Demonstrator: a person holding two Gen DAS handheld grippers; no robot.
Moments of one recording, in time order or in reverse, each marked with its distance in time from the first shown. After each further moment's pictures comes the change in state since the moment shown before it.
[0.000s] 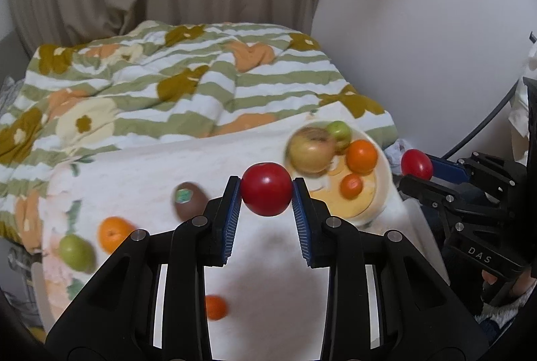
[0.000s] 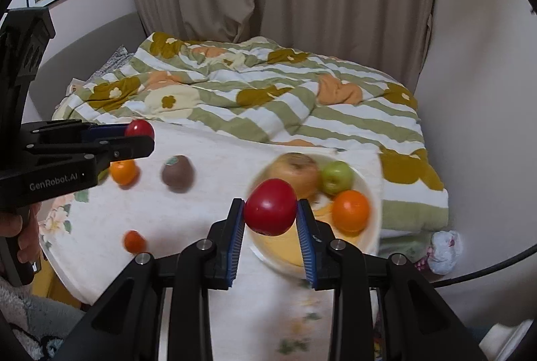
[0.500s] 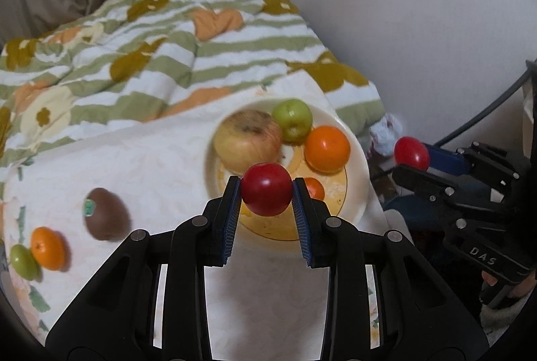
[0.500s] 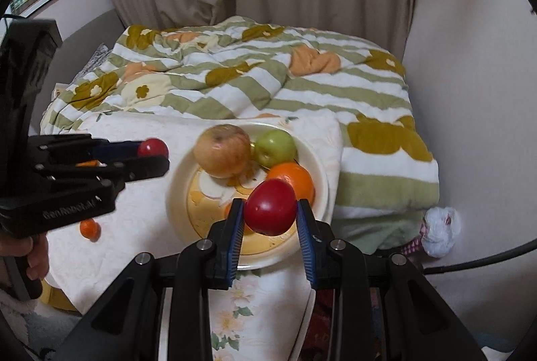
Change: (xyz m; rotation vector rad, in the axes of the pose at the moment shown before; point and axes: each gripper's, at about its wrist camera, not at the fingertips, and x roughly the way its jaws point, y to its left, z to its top) left arm 0.096 -0.074 0.012 0.035 0.160 -0.056; right arm 0.030 -0.089 -0.020 0.085 0.092 0.007
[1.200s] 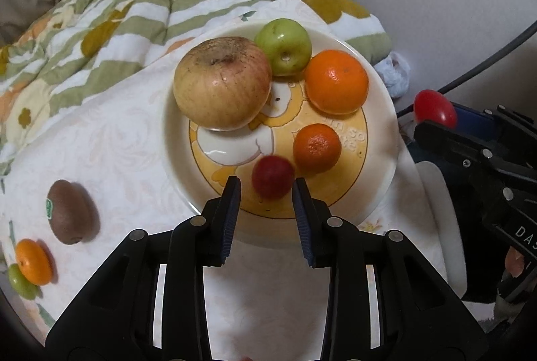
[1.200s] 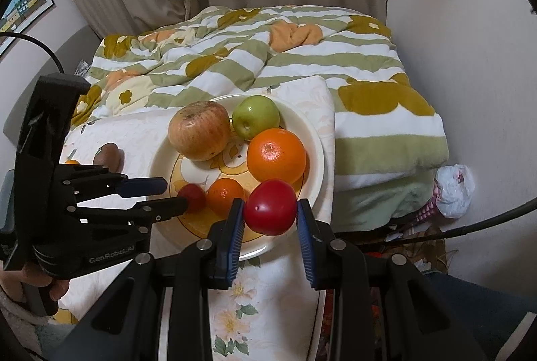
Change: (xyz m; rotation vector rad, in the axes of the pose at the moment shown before) left arm 0.063 -0.012 -0.016 0.117 0.210 0.015; right arm 0.027 -0.017 -0.018 0.156 0.056 0.004
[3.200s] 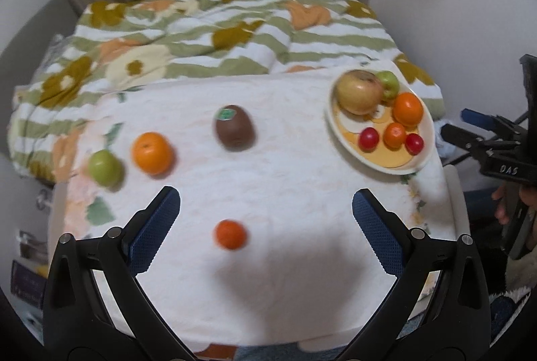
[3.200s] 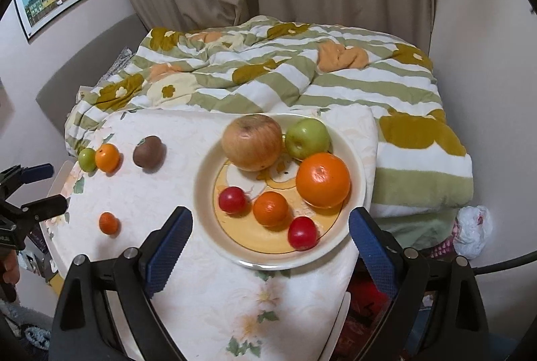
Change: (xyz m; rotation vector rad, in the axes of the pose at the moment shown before) left arm -0.149 0.074 -0.122 -0.335 -0.216 0.263; right arm -0.018 0.028 0.006 -0.169 -0.059 0.125
